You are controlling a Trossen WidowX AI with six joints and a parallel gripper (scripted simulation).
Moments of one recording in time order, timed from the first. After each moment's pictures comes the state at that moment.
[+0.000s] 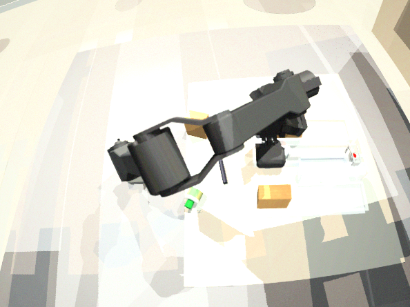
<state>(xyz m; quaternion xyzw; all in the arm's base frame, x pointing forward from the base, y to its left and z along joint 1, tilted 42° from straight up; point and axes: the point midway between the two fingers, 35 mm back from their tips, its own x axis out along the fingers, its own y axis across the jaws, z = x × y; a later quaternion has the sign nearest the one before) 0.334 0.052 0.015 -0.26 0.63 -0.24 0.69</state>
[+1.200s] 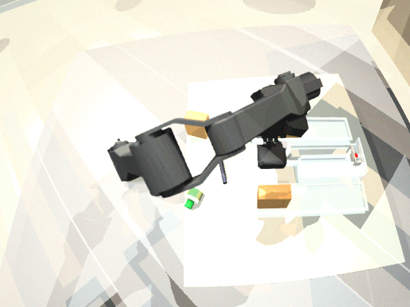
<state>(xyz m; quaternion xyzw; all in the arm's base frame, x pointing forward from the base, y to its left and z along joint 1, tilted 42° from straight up) 0.338 0.050 0.012 -0.26 0.63 -0.24 0.69</state>
